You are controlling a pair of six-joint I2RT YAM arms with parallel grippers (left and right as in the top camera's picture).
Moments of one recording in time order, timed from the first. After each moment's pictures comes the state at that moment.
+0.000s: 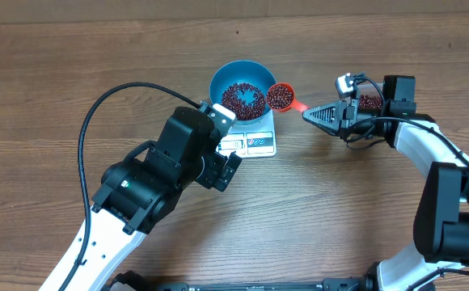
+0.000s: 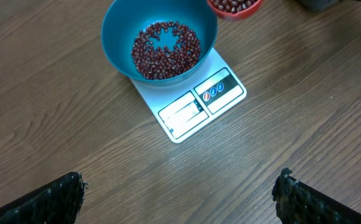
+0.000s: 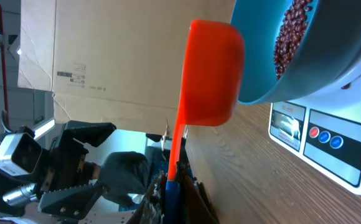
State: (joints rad) left arm -0.59 1.18 1.24 -0.91 -0.10 0.00; right arm -0.10 1.81 1.04 -0.23 -1.47 0.35
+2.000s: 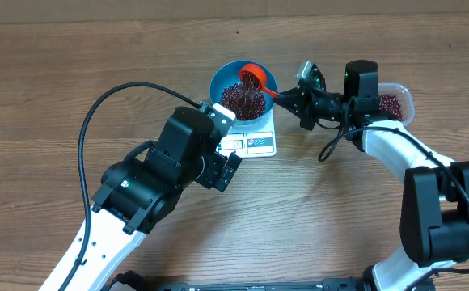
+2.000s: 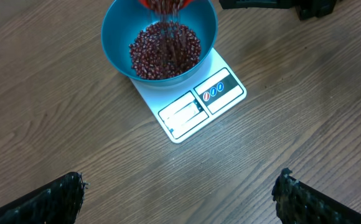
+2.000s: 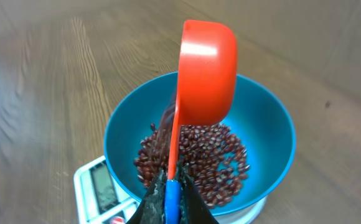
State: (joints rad) left arm -0.59 1.18 1.24 -0.91 -0.10 0.00; right arm 0.12 1.81 1.04 0.16 -0.95 -0.51
